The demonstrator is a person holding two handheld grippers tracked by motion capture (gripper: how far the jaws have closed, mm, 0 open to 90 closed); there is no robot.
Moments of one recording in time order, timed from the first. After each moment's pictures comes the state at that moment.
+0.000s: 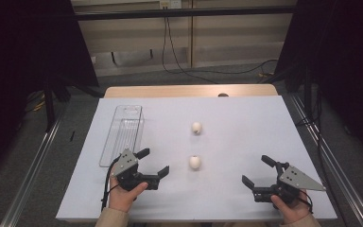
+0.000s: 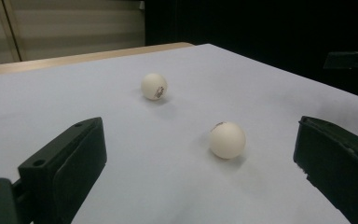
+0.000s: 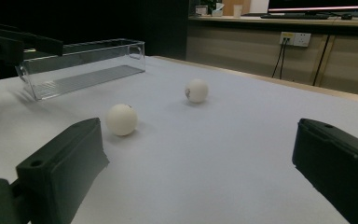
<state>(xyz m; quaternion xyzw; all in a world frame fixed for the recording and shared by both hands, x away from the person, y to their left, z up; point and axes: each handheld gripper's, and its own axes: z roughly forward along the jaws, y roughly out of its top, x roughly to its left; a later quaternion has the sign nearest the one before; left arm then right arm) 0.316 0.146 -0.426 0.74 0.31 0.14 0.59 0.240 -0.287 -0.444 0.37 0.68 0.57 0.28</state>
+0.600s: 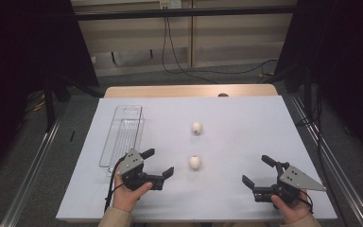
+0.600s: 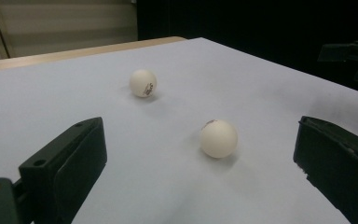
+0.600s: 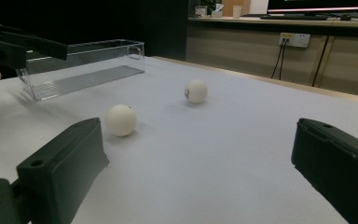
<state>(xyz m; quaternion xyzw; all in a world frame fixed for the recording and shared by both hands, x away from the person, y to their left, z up) 0.317 0.134 -0.427 0.75 0.30 0.13 0.58 0.240 -0.287 -0.444 0.37 0.67 0.58 0.28</state>
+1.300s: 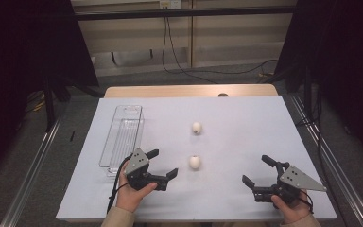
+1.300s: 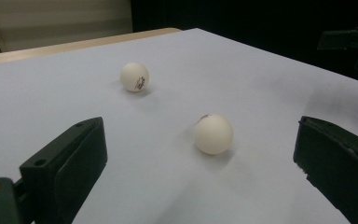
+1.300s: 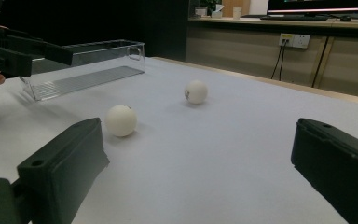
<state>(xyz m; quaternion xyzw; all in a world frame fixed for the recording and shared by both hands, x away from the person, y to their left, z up) 0.319 0.123 -0.430 0.76 0.29 0.13 0.57 0.240 -0.287 -0.444 0.36 0.67 0.58 0.28</state>
